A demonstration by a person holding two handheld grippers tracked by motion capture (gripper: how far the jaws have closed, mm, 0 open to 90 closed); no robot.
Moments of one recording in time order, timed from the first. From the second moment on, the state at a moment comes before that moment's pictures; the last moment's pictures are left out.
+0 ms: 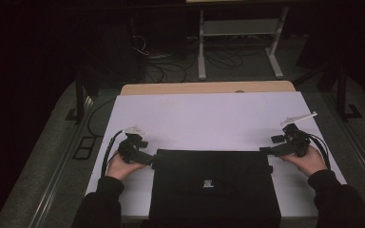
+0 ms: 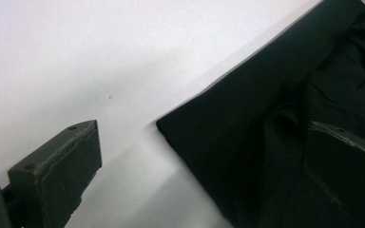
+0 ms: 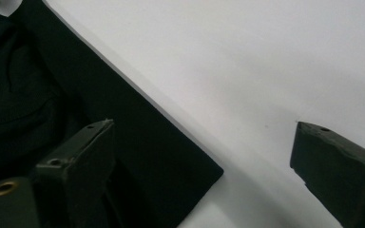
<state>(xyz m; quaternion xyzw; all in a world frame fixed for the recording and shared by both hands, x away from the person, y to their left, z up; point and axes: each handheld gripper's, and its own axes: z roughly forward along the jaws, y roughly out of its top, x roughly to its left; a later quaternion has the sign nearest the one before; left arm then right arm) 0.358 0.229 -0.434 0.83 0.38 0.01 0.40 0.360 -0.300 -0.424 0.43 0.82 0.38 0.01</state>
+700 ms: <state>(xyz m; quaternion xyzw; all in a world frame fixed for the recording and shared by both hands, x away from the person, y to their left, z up) 0.370 0.226 -0.444 0.84 0.36 -0.02 0.41 0.360 -0.298 -0.434 0.42 0.84 0.35 0.00</state>
